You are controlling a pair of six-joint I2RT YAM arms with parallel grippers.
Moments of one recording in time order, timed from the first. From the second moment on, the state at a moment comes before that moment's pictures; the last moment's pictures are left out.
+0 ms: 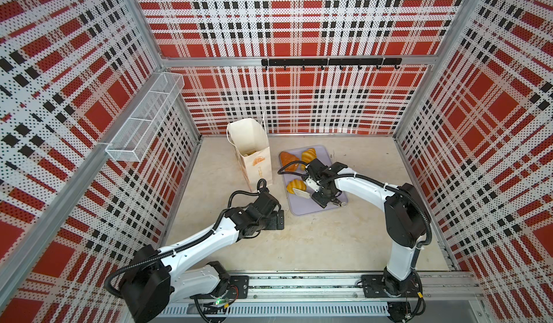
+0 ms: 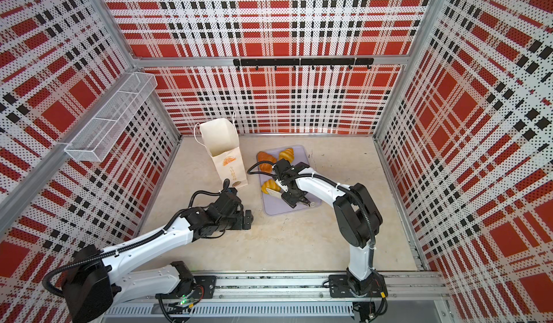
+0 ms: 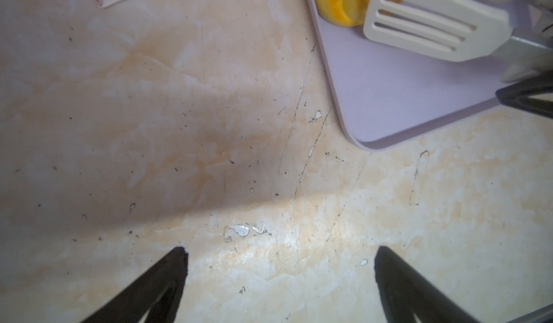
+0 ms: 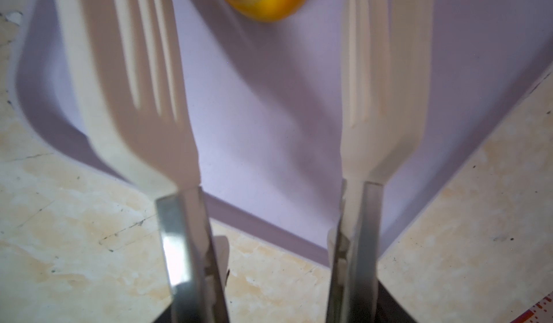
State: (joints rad) left arm -0.76 1.16 0.70 -0.57 -0.13 -0.67; right arm 0.68 1.87 1.44 -0.96 0.19 -0.19
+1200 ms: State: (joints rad) left arm -0.76 1.17 0.71 -0.57 -0.14 -0.67; right arm 0.63 1.86 1.44 -1.07 0.25 0.02
